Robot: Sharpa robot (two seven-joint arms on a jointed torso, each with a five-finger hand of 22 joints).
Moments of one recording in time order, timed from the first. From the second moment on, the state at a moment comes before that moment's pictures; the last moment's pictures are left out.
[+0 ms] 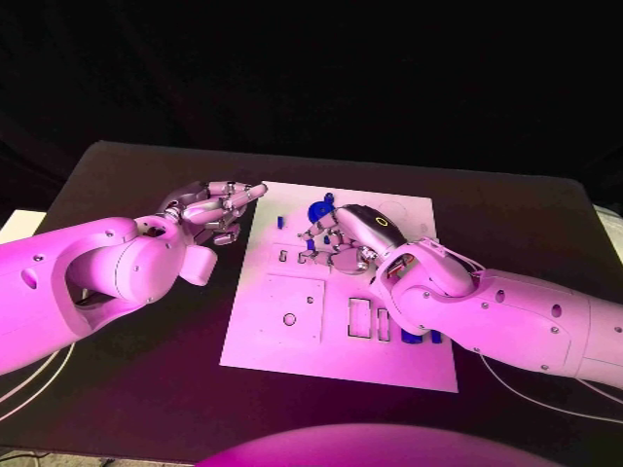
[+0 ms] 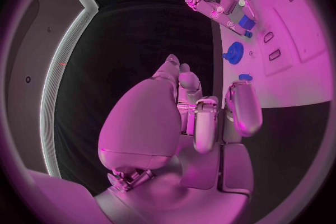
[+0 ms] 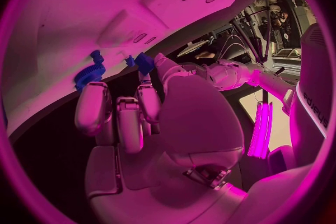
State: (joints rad) left arm 1.19 -0.96 -0.02 1.69 -0.05 -0.38 0.11; left_hand 1.40 -0.09 0.06 0.18 0.05 1.03 0.06 0.50 0.29 1.21 -0.01 0.96 0.83 1.46 -0.08 1.57 1.31 0.07 1.40 0.04 1.36 1.23; right arm 0.96 -0.69 0.07 1.59 -1.61 -0.60 -0.14; right_hand 1.36 -0.11 0.25 0.17 0.14 1.16 0.09 0.10 0.08 1.41 0.02 1.18 1.31 1.47 -0.05 1.52 1.31 0.10 1.32 0.06 1.34 1.14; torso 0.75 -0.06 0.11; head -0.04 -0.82
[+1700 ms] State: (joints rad) left arm 1.19 -0.95 -0.02 1.69 -0.06 -0.38 0.11; left_hand 1.40 -0.09 0.06 0.18 0.05 1.03 0.06 0.50 0.29 1.21 -0.01 0.96 0.83 1.46 -0.08 1.57 1.31 0.07 1.40 0.04 1.36 1.23; right arm 0.93 -0.67 0.07 1.53 -1.52 -0.58 -0.10; right_hand 1.37 -0.12 0.25 0.17 0.14 1.16 0.09 0.10 0.08 1.37 0.01 1.06 1.23 1.47 -0.05 1.52 1.31 0.10 1.30 0.06 1.33 1.11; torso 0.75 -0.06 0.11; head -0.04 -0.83
